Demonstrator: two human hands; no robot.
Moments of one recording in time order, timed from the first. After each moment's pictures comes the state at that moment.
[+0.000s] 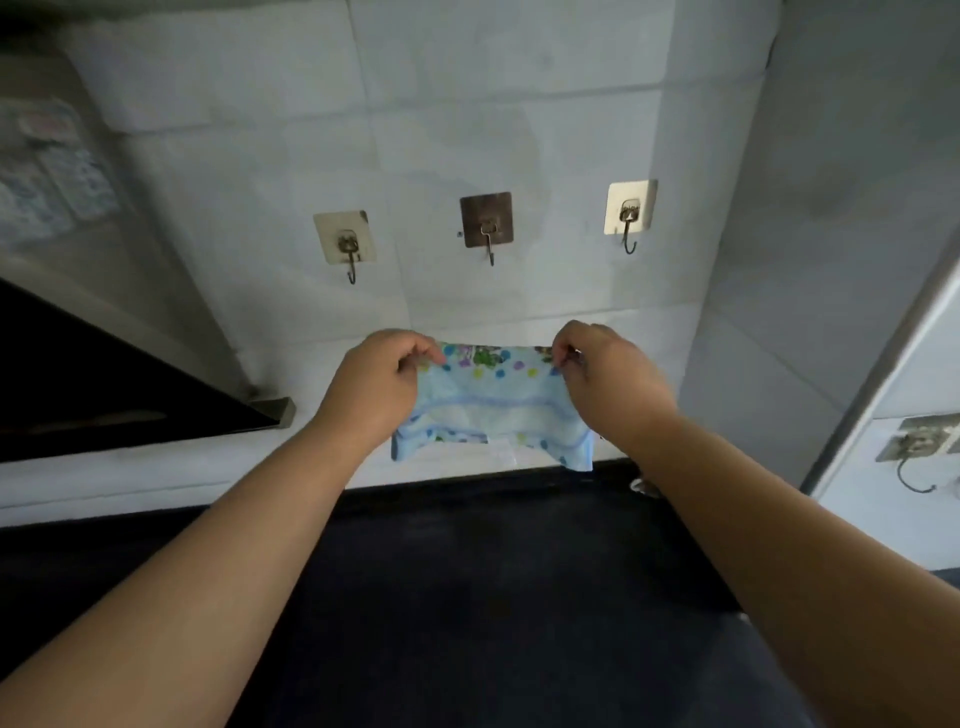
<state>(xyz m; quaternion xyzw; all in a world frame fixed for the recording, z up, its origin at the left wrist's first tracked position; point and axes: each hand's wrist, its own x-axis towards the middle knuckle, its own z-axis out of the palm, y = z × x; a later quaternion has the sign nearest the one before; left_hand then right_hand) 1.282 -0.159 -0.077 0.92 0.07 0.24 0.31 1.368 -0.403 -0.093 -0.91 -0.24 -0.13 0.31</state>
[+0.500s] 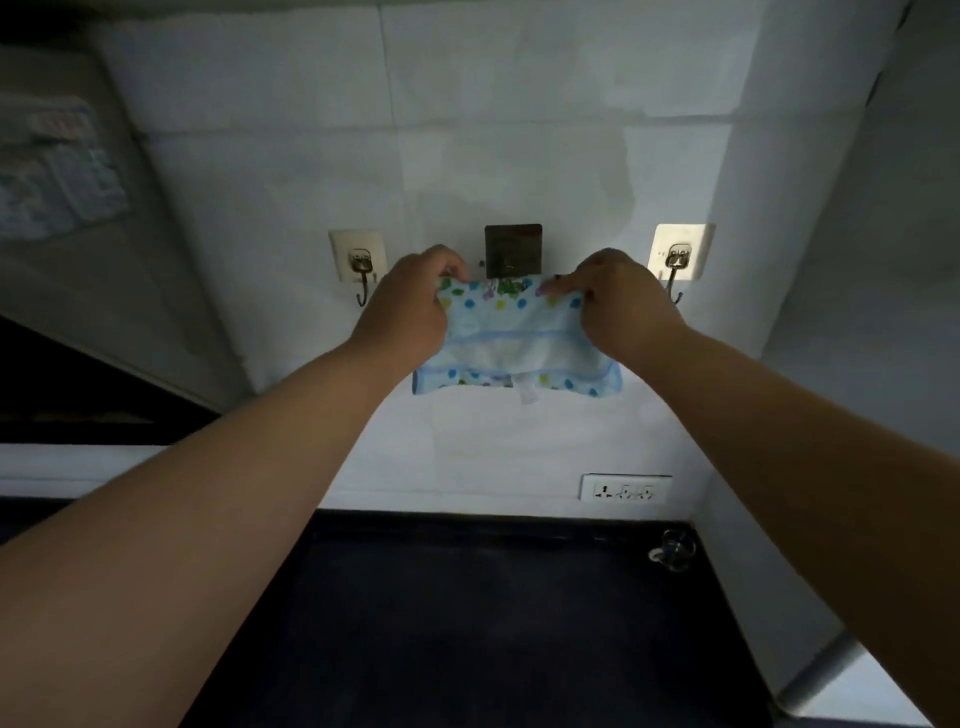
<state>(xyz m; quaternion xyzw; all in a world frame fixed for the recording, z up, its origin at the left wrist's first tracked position) 1.397 -0.147 -0.023 0.92 0.06 0.32 0.22 1.506 -0.367 -0.018 -0.91 -0.32 -0.16 0.22</state>
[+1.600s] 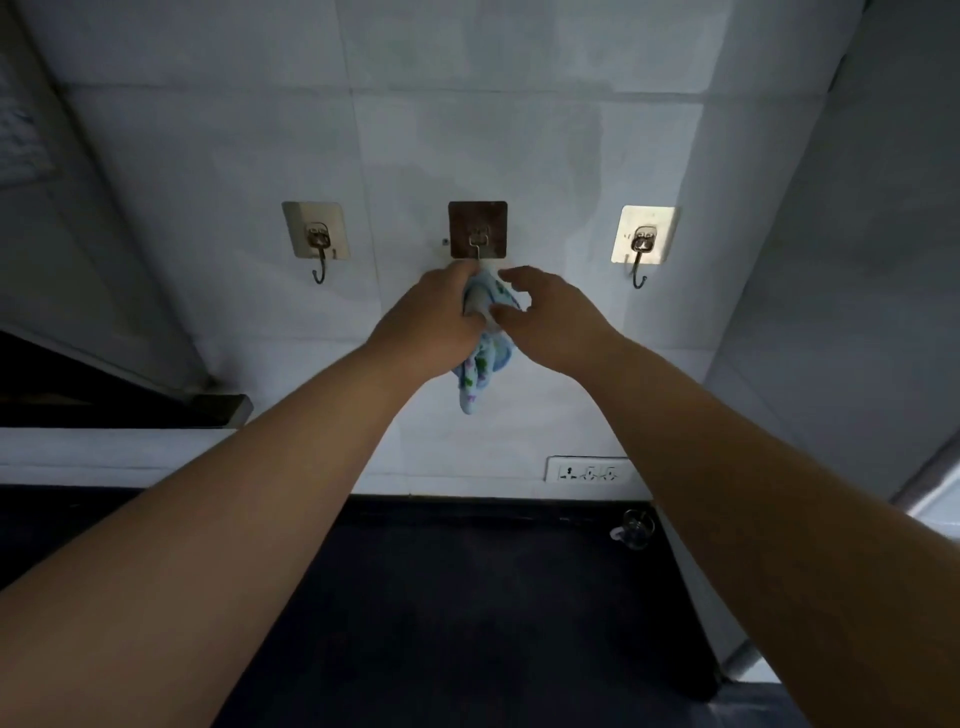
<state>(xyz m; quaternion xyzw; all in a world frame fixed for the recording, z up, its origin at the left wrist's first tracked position) 1.414 -0.209 -0.039 0.94 0.08 0.21 0.25 1.454 -0.359 -0.017 -0.90 -0.31 -0.01 0.32</state>
